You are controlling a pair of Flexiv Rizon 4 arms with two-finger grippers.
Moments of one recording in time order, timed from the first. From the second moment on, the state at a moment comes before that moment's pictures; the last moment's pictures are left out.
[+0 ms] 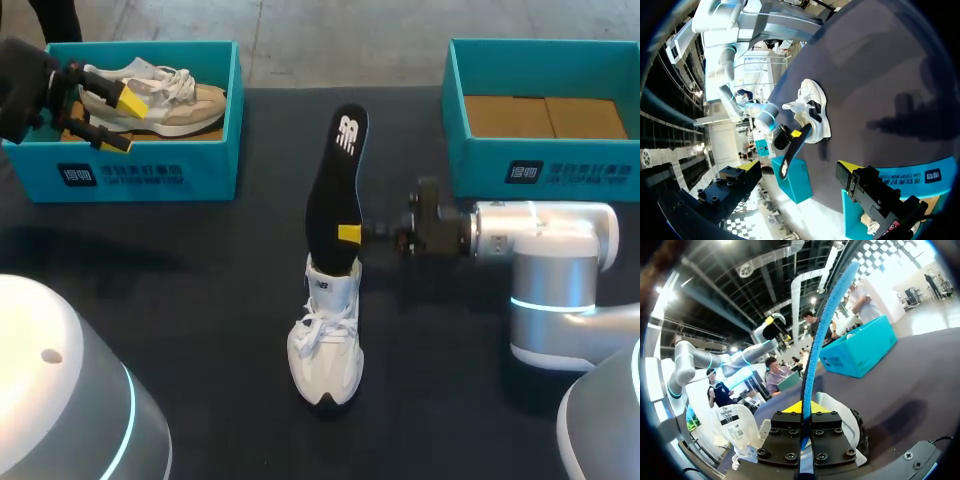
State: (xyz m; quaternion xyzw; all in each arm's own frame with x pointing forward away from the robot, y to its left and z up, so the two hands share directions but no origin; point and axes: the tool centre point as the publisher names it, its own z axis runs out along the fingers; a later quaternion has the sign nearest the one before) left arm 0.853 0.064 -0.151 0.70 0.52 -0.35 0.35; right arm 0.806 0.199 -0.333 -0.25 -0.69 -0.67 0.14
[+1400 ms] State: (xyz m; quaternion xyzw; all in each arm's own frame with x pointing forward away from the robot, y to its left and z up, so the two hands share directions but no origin) left arm 0.853 0.064 -0.151 0.70 0.52 -0.35 0.35; right arm 0.787 0.205 -0.354 -0.27 -0.68 -0.66 0.18
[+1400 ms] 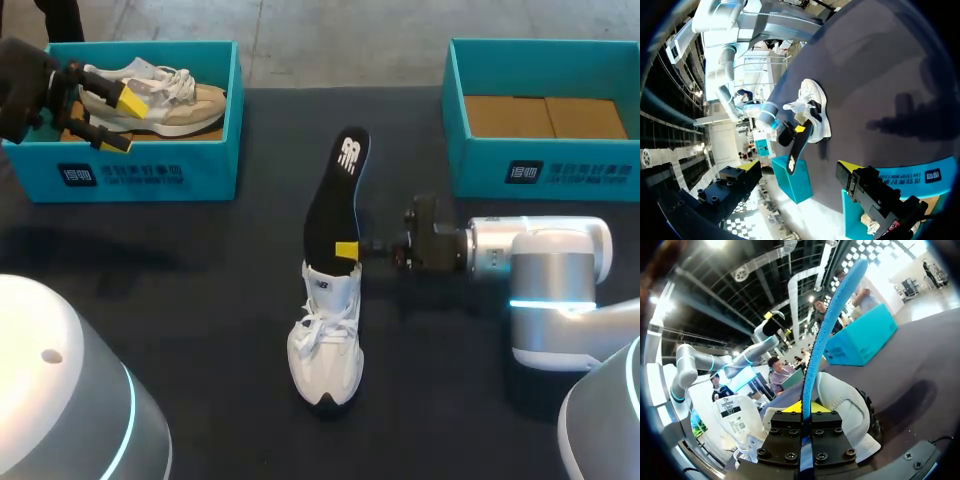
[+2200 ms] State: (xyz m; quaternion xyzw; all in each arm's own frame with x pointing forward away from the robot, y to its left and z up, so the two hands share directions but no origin) left arm 0.853 0.064 -0.151 0.70 0.52 -0.35 0.35; right arm 0.760 0.212 -0.364 -0.28 -0.68 -0.64 0.22
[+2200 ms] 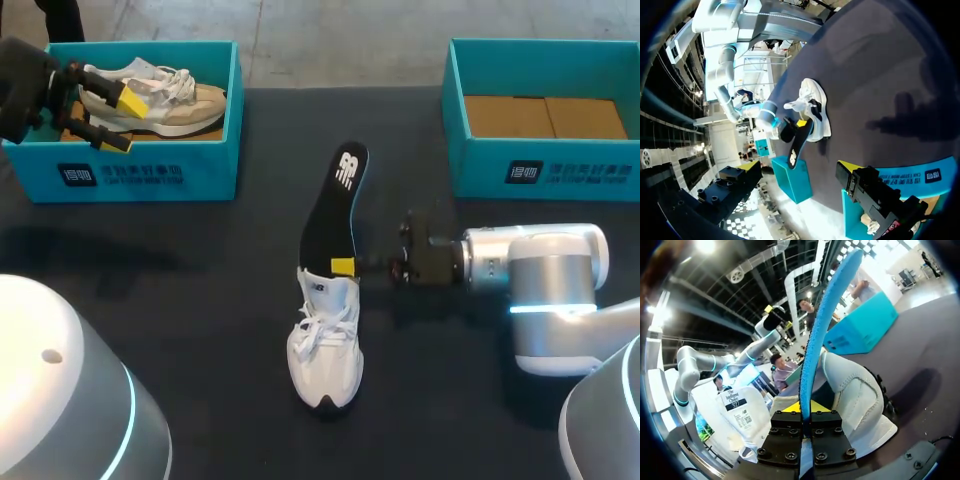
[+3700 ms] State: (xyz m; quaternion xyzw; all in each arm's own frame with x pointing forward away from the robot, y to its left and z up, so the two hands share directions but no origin) left arm 0.853 0.064 -0.151 0.70 0.52 -0.35 0.35; right arm 0.762 0.217 -0.355 -0.25 -0.69 -0.64 0.23
